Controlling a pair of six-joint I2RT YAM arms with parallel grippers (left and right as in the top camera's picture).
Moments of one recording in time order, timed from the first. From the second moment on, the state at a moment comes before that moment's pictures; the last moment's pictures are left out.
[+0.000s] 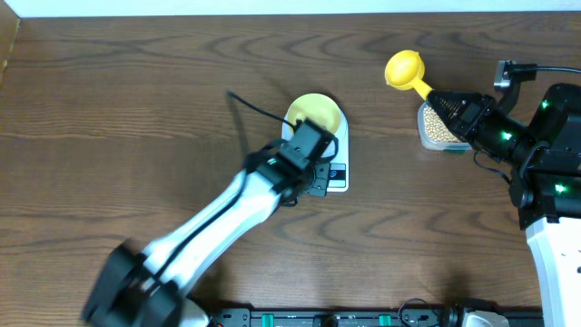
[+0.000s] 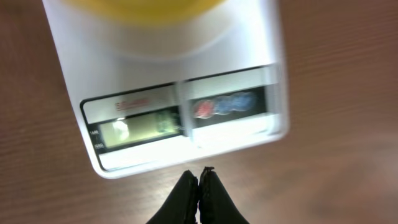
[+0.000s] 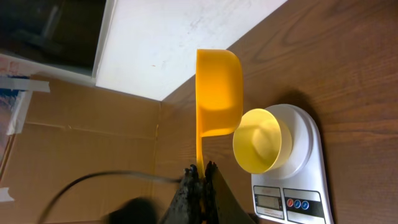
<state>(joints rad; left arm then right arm) -0.68 1.60 1.07 -0.60 0.02 -0.45 -0.10 1.14 1.02 -0.33 -0.78 0.79</state>
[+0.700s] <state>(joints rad) -0.64 0.93 1.07 -0.78 0.12 -0.22 -0.10 1.14 1.02 -0.16 -0.63 0.60</state>
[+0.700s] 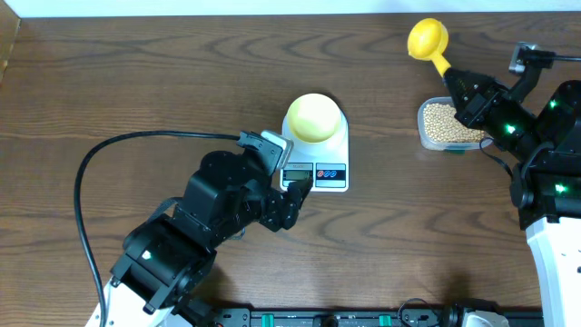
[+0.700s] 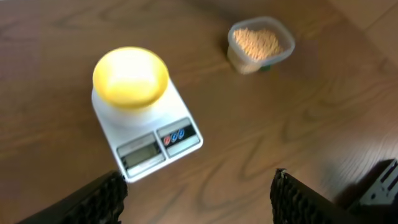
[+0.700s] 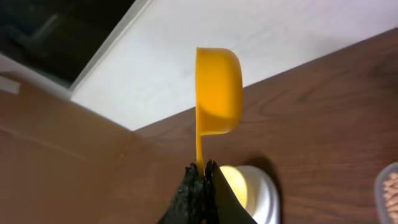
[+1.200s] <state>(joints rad) -0.64 1.17 1.07 -0.85 0.07 -0.20 -0.10 1.25 1.02 0.09 -0.65 0.55</state>
